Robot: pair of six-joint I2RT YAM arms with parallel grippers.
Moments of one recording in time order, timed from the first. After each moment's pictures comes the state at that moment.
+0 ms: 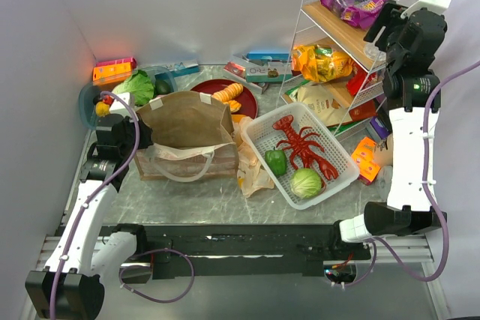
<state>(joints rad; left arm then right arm) -0.08 0.87 0.80 -0.35 0.04 -0.28 -0.06 1.42 1.96 -0.54 0.26 0.10</state>
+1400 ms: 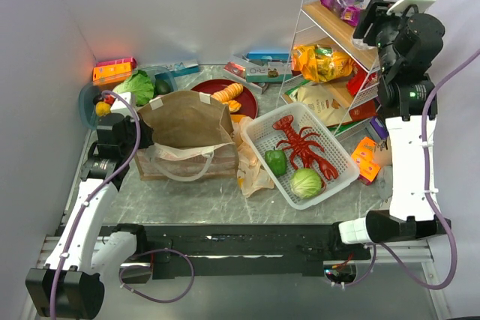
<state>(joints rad) -0.08 0.88 0.80 -0.34 0.05 -0.28 0.03 1.37 1.93 -0.42 0.13 0.01</state>
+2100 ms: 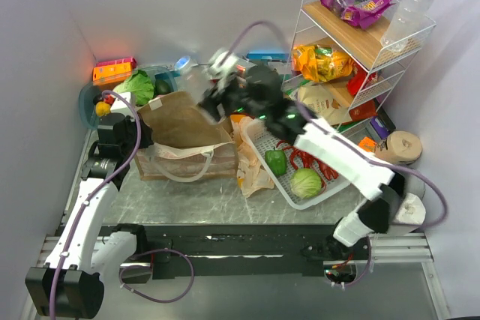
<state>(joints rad) -0.08 0.89 0.80 -0.34 0.02 -0.28 0.81 1.50 1.62 -0.23 -0.13 -0.11</state>
